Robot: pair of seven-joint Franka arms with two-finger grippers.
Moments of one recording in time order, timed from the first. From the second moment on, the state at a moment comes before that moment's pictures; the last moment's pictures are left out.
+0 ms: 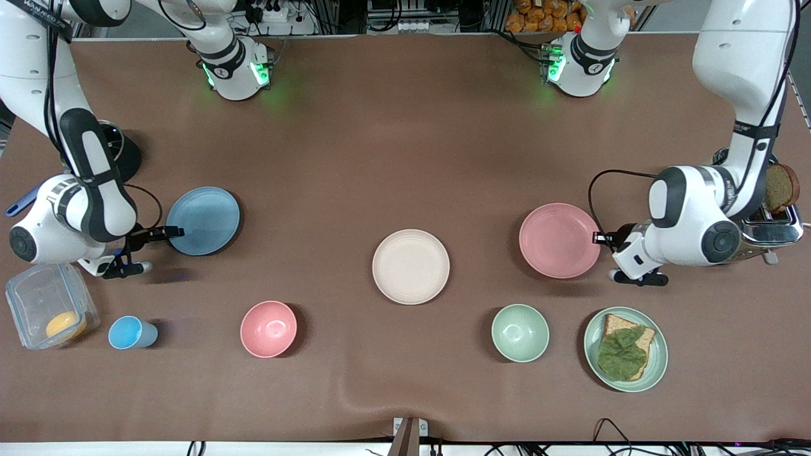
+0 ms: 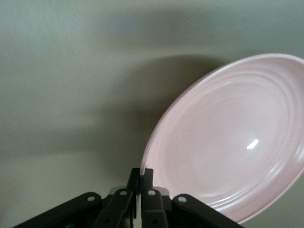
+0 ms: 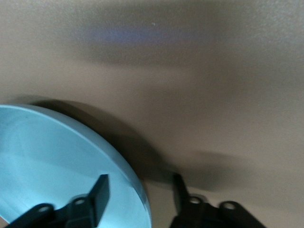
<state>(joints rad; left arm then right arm) 0.03 0.48 -0.10 -1.80 -0.10 1.98 0.08 -0.15 0.61 -0.14 -1.86 0.21 2.03 -0.54</state>
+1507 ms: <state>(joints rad) -0.36 0.82 -0.21 -1.41 -0.21 2.31 -0.29 -0.14 0.61 -0.14 -1.68 0.21 1.72 -0.54</state>
